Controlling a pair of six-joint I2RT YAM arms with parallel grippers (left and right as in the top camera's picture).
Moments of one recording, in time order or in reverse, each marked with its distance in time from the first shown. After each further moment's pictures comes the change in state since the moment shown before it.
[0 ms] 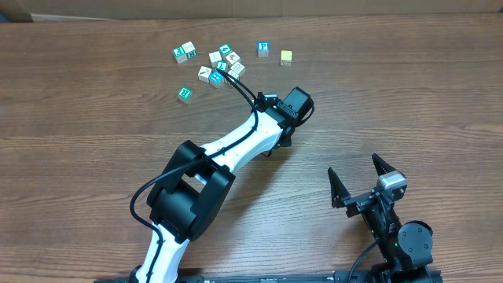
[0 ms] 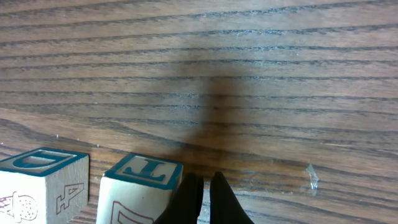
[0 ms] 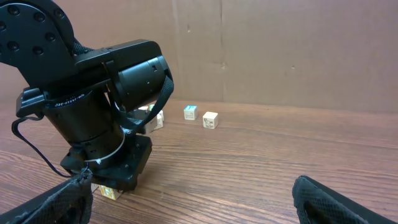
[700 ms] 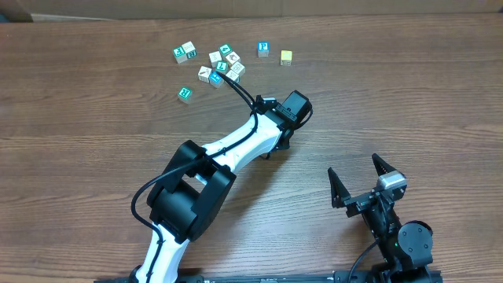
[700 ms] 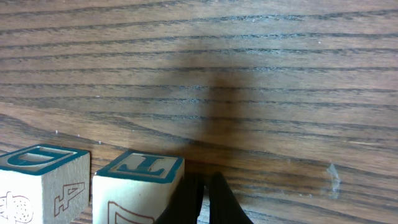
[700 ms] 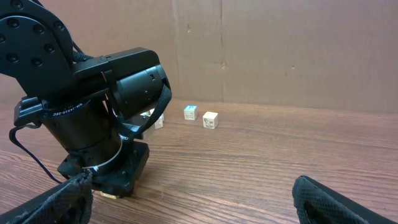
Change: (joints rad) left arm 0.000 0.000 -0.033 0.019 -0.009 -0.002; right arm 0.000 0.000 0.000 0.000 0.000 0.000
